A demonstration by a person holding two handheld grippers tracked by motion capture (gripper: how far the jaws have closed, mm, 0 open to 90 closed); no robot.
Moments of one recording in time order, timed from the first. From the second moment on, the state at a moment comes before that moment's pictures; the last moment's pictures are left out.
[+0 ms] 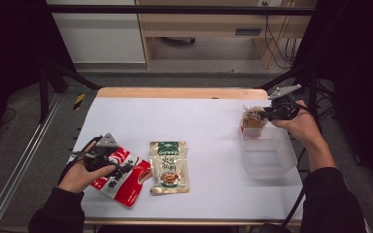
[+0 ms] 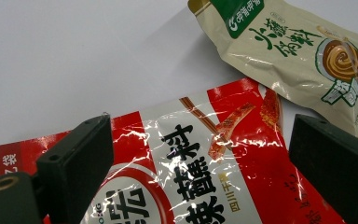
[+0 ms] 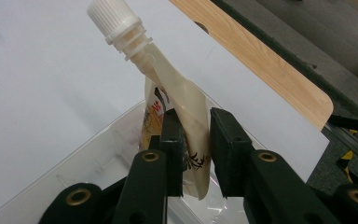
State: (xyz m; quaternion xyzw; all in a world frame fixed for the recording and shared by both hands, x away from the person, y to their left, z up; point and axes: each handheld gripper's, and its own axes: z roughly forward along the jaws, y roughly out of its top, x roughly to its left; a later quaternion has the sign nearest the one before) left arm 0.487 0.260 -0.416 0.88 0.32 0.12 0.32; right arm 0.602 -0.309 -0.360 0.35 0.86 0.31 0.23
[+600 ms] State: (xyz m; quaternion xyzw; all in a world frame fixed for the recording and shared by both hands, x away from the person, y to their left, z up) left arm 0.486 0.251 -0.417 0.88 0.31 0.13 0.32; right arm 0.560 -0.286 -0.331 0.38 0.81 0.31 0.32
